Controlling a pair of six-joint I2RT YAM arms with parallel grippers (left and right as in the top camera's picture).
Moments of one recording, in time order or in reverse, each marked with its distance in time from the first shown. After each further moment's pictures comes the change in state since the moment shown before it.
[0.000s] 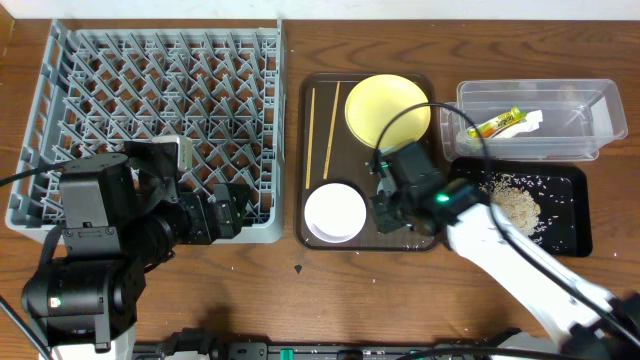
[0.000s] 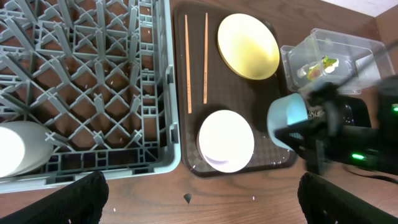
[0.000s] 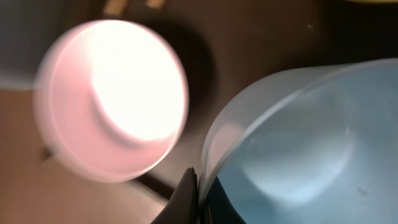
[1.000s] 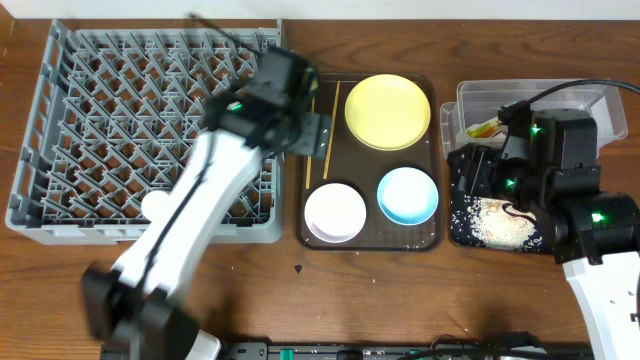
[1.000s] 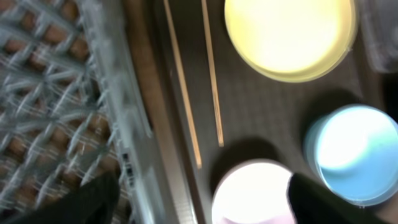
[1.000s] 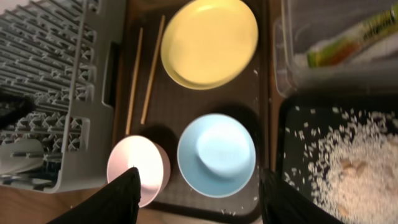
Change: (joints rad) left arm -0.456 0.727 0.257 0.235 -0.401 -0.040; right arm -0.449 -0.338 0.230 -0.289 -0.191 0.129
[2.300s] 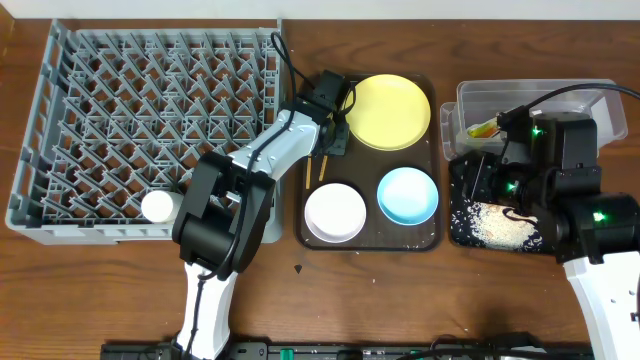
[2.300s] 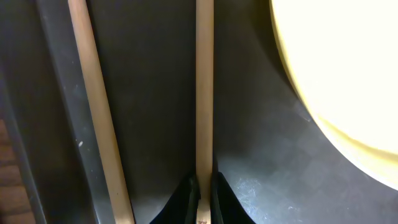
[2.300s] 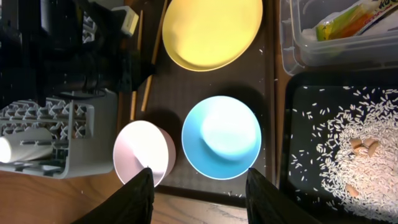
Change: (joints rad) left arm -0.041 0.524 0.008 0.374 -0.013 -0.092; right arm -0.016 0.002 0.000 -0.052 -0.044 0.006
